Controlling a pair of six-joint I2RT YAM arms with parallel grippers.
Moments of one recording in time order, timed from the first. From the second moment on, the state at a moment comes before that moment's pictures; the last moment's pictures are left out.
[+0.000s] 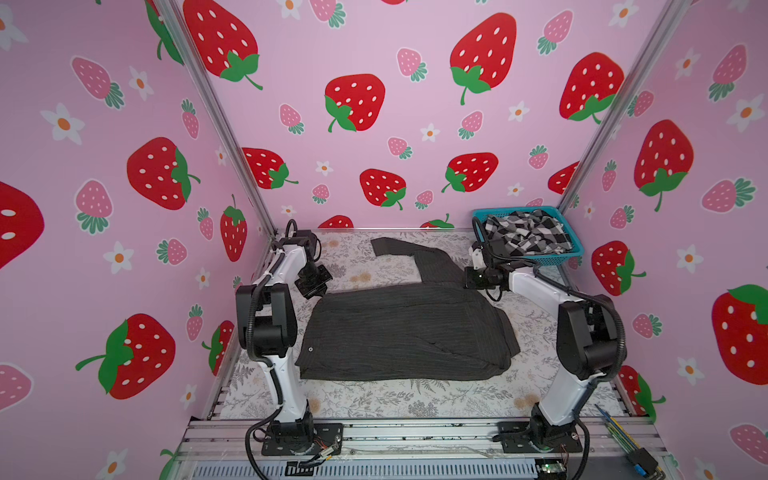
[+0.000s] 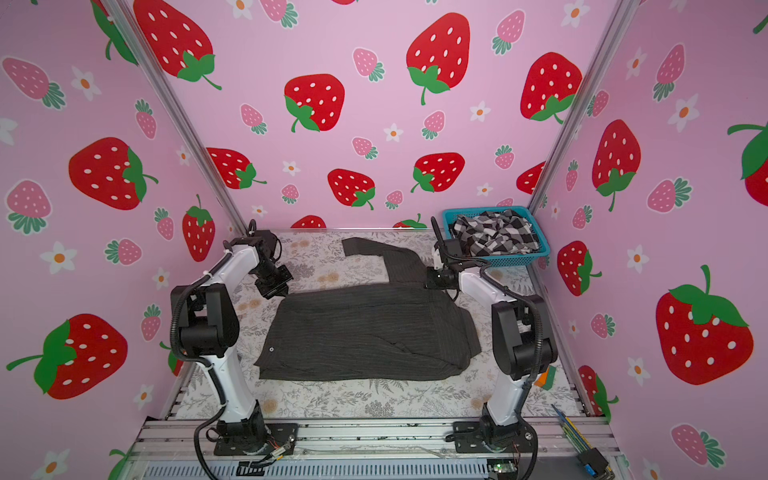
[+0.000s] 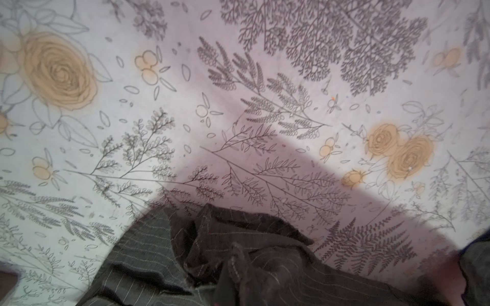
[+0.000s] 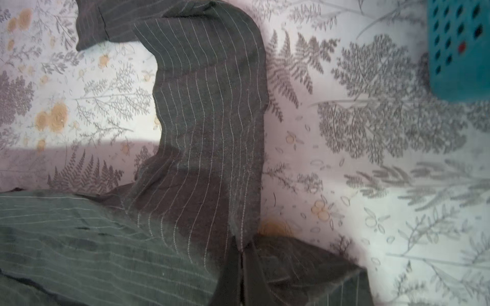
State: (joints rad) left arm 0.06 1.97 1.60 -1.10 0.12 -0.60; right arm 0.37 1.76 1.22 -0.41 -0.18 0.25
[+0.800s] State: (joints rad) left arm 0.09 1.73 1.23 -0.97 0.16 -0.61; right arm 0.46 1.45 0.77 -0.30 -0.10 0.36
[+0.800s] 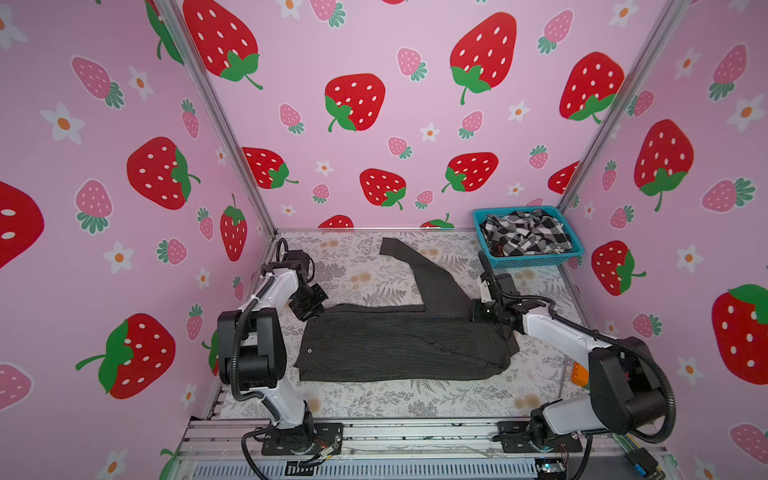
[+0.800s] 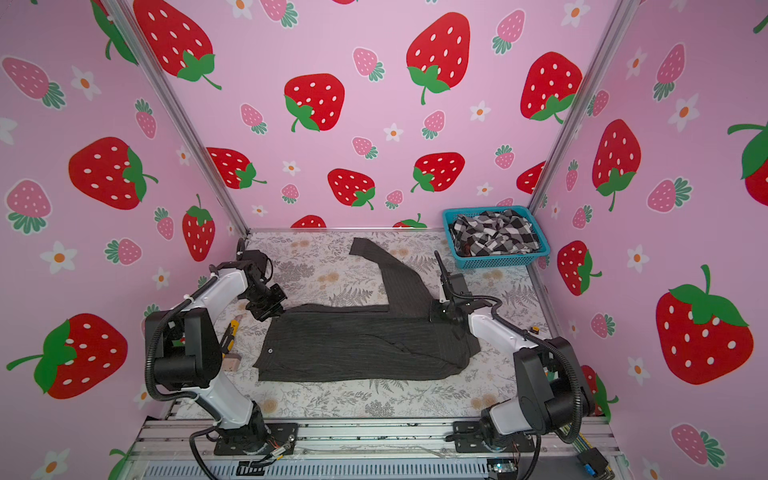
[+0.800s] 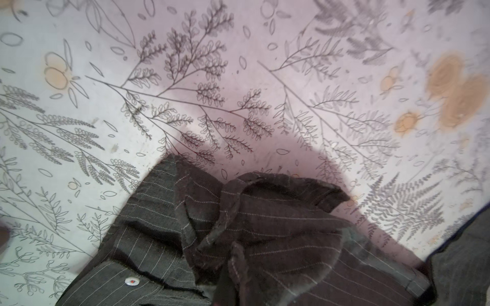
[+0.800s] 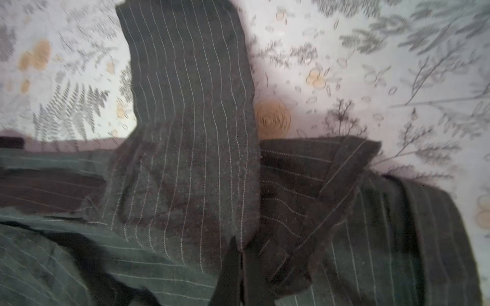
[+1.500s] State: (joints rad) left arm 0.02 1.57 1.27 -1.05 0.17 -0.64; right arm 0.57 1.52 1.06 -0.44 0.03 0.37
